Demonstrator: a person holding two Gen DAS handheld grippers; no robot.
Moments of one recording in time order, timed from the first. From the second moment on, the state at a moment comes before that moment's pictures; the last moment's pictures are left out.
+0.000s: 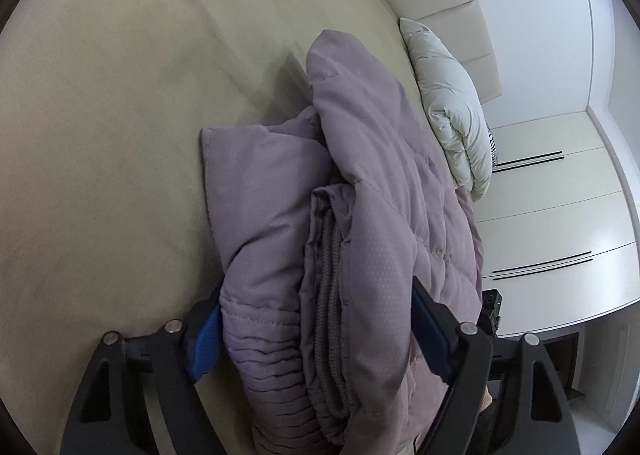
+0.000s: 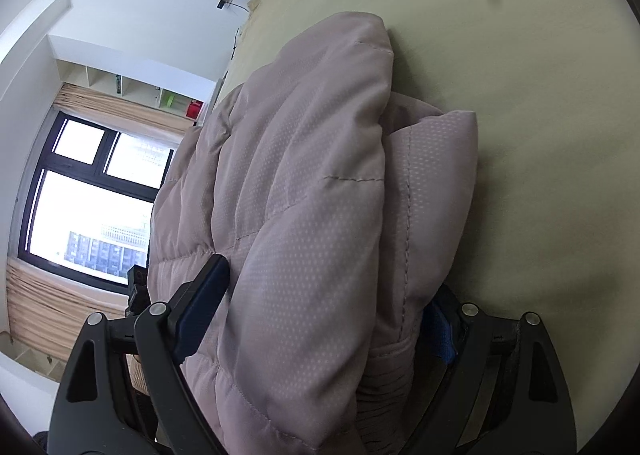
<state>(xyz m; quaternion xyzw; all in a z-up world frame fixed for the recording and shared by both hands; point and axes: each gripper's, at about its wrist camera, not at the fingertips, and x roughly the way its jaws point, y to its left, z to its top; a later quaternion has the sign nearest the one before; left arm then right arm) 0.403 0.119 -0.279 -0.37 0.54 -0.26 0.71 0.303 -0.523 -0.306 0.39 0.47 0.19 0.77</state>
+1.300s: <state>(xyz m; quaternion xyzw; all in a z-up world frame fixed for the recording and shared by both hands) 0.224 0.168 -0.190 -0.36 0.51 -0.26 0.74 0.204 -0.387 -0.192 0.31 0.44 0.20 0.82</state>
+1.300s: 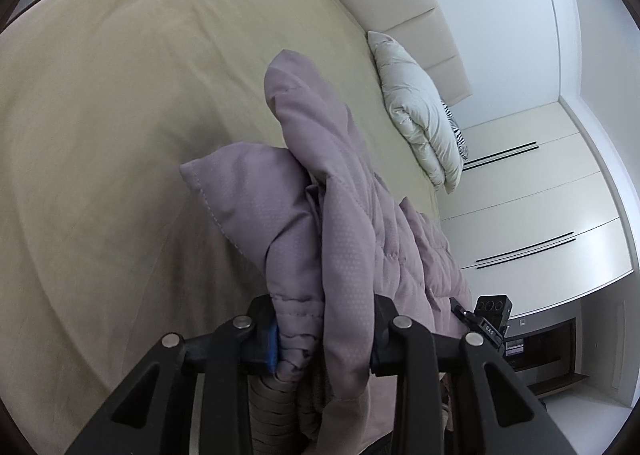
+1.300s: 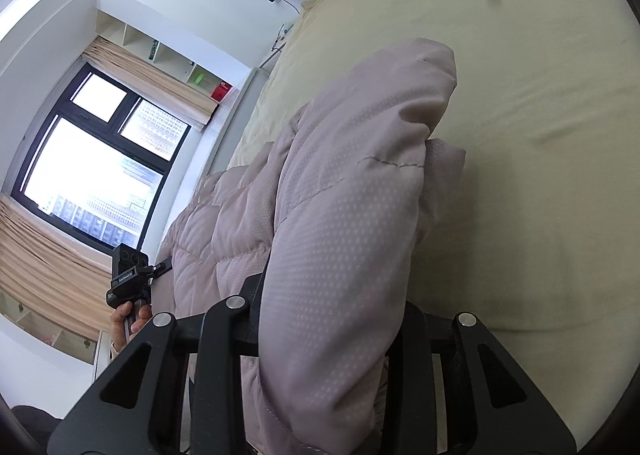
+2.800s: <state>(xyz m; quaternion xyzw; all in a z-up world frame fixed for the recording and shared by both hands) -0.047 0.091 0.037 0.03 0.12 0.06 0.99 -0.035 -0.250 0.001 0.05 0.14 -0.08 0.99</state>
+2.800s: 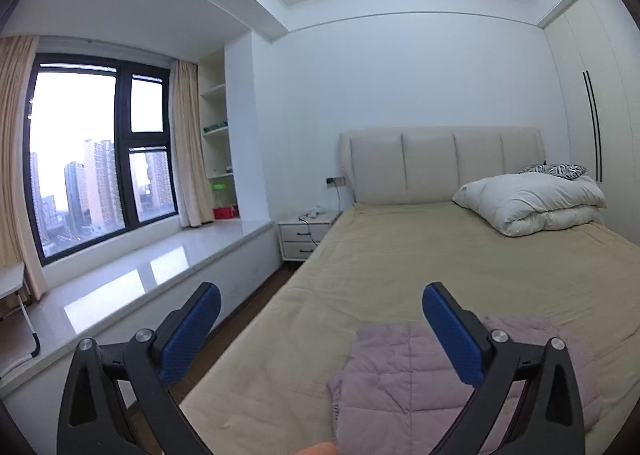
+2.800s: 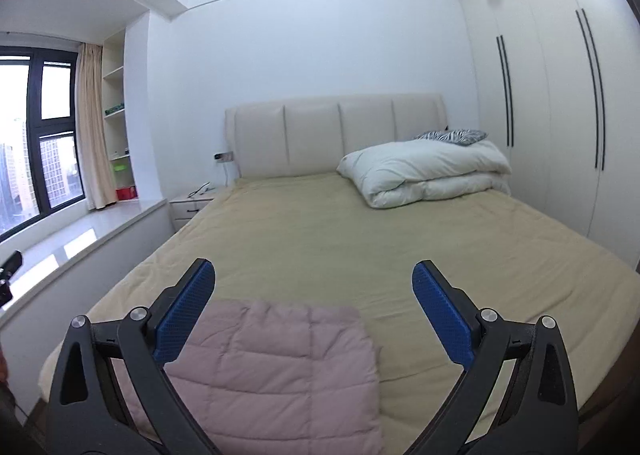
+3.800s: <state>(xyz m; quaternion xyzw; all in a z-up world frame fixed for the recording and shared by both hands) -0.010 0.048 -0.062 0.02 0.40 0.01 0.91 -0.002 -0.195 -0.100 0.03 0.39 -0.10 0.92</state>
